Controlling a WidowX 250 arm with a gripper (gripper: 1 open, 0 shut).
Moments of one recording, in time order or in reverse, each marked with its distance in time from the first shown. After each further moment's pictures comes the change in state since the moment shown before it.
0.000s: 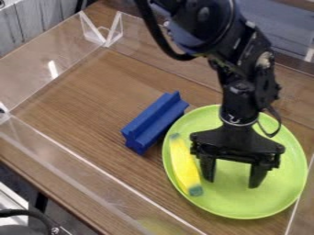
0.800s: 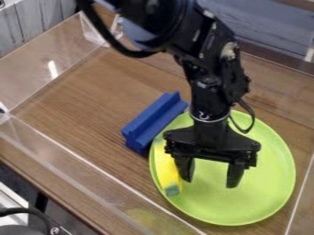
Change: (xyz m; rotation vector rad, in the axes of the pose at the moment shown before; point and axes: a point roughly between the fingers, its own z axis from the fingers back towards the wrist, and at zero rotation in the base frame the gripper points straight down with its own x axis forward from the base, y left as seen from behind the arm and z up) arm -0.019 0.021 0.019 -0.024 -0.010 0.012
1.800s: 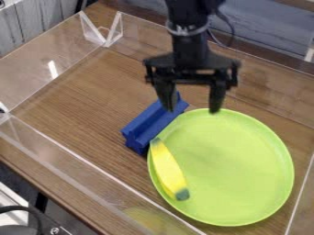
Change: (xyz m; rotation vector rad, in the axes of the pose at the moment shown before) arm 0.057 0.038 0.067 0.010 -0.057 0.064
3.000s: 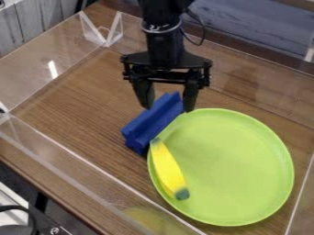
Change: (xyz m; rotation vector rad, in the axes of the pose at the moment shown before) arm -0.004 0.017 -0.007 0.029 0.030 -0.044
